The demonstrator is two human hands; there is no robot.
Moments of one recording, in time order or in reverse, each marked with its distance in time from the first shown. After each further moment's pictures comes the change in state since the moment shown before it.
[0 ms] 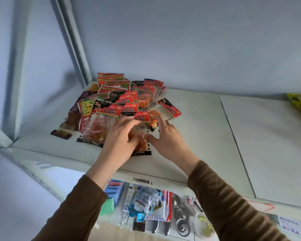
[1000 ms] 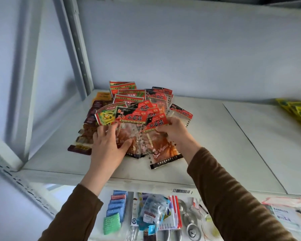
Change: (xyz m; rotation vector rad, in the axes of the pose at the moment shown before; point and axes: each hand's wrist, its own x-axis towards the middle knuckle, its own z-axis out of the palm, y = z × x) left_hand 0.016 -0.130 -0.046 0.086 -0.015 -0.206; right_hand 0.077 -0.048 0.044 0.703 0.090 0.550
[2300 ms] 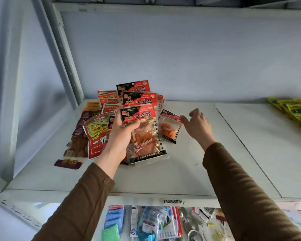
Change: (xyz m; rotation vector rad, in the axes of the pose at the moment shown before) left_hand 0.061 0.082 0.019 -1.095 -0.189 -0.205; right_hand 0.038 0.005 -0.101 -0.663 0.444 -0.186
